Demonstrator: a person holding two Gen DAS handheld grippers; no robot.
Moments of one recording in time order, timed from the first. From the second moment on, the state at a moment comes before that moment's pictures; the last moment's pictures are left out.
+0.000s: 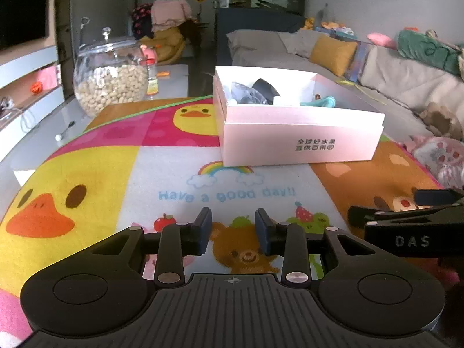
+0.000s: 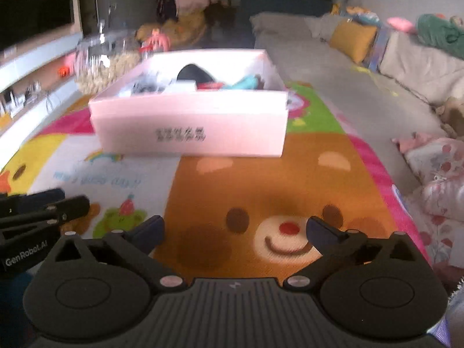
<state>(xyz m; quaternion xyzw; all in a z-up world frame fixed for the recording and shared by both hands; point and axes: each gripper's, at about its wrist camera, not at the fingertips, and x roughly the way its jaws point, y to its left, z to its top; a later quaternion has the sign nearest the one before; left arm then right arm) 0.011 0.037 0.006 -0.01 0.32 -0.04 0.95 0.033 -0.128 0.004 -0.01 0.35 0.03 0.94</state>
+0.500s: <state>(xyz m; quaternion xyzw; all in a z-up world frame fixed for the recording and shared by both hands) 0.026 0.028 0.005 0.00 0.32 -0.05 0.95 0.031 -0.131 -0.002 -0.01 0.34 0.01 0.94</state>
